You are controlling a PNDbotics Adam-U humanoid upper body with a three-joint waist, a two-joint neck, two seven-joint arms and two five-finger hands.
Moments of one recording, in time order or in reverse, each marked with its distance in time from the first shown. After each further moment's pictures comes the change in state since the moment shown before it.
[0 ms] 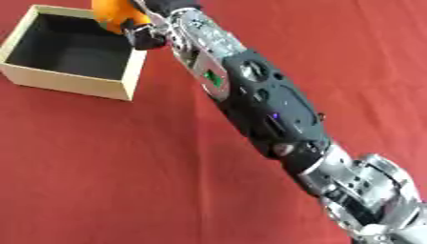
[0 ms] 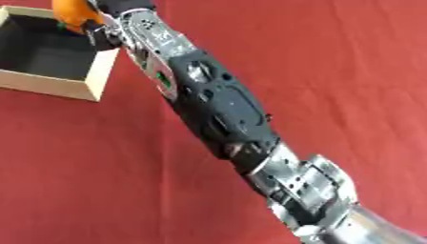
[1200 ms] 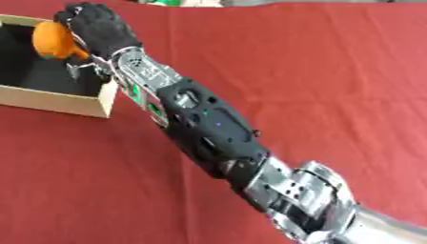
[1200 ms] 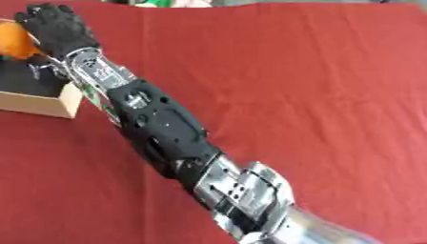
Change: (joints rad) left arm -0.033 -0.018 -0.007 0.000 0.025 -0.008 -0.011; right arm -0.029 0.051 -0.029 0.107 0.276 0.045 -0.164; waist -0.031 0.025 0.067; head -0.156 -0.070
